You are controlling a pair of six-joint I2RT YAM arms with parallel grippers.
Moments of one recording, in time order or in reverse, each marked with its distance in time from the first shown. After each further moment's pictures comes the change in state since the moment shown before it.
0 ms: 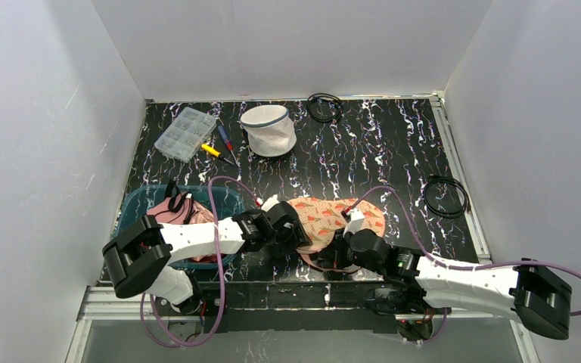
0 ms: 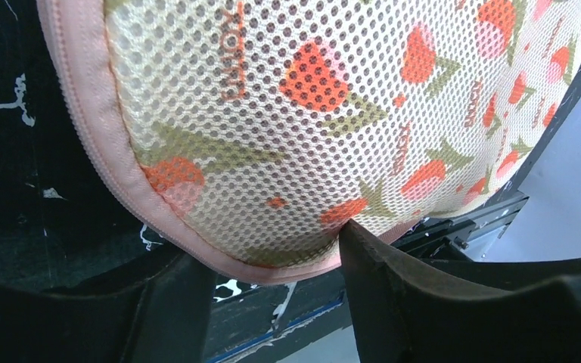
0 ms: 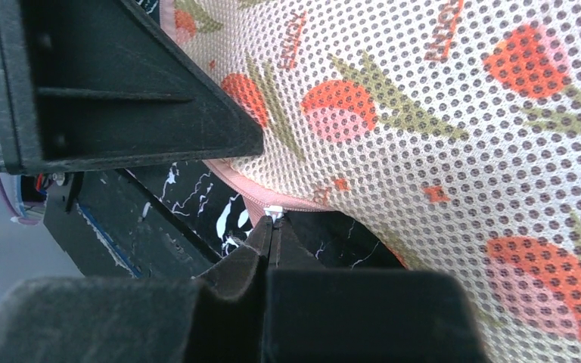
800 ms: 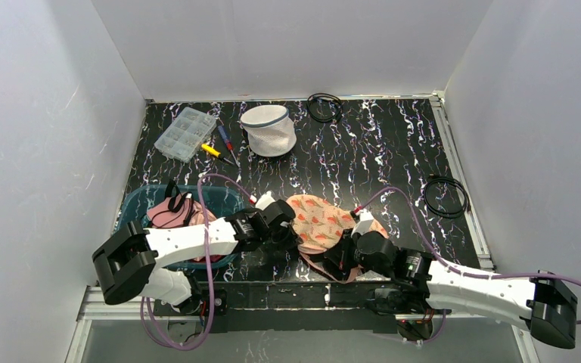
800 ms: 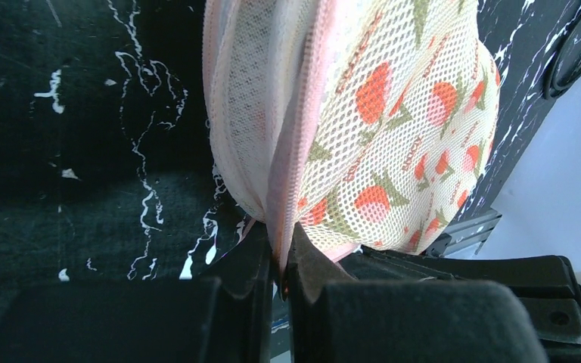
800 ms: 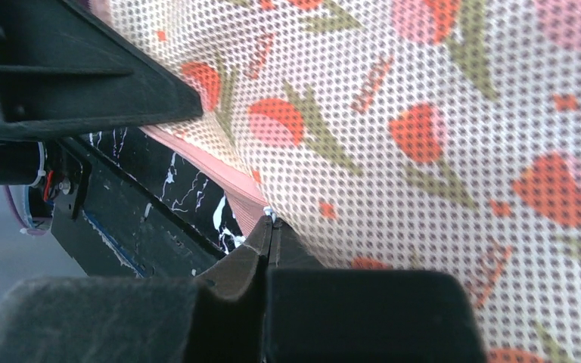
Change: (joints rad) left arm -0.006 -0.066 0.022 -0.068 -0.076 -0.043; right arm 0.000 -0.152 0.000 -0.152 0.050 0.036
